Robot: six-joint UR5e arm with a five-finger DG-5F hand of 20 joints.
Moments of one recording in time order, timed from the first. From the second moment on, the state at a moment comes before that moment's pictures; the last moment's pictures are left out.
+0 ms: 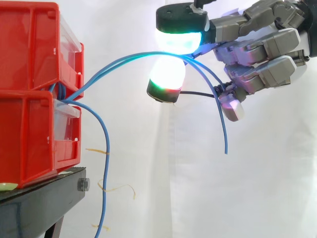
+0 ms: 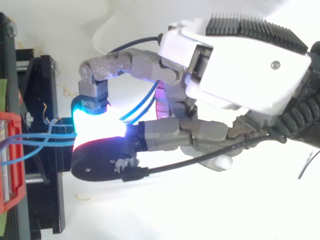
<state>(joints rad) 0.23 -2.21 -0.97 -3.22 -1.00 -0.49</state>
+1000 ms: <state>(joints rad) 0.23 -2.21 -0.97 -3.22 -1.00 -0.50</state>
